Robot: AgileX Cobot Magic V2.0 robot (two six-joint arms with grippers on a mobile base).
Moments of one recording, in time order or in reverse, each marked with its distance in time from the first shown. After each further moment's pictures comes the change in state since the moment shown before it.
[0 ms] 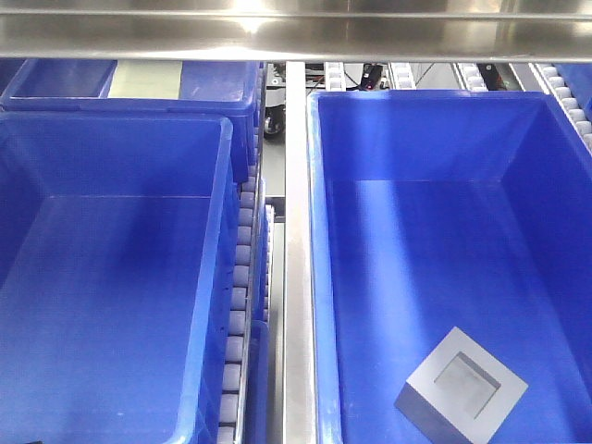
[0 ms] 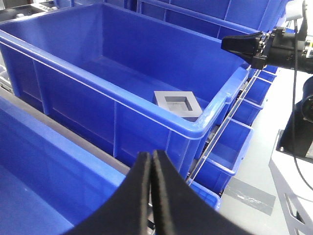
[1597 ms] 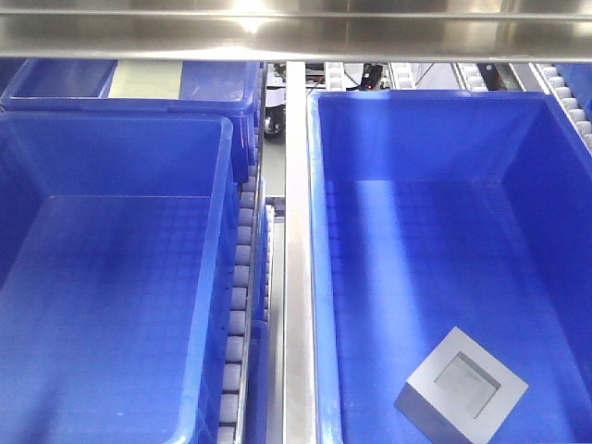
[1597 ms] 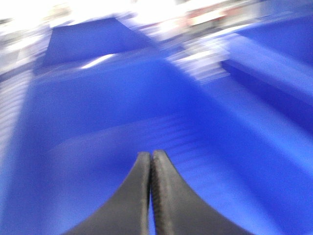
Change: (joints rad) left arm 0.908 -0.269 0.174 -0.110 -0.036 0.254; right arm 0.000 0.000 0.000 0.000 0.000 0.000
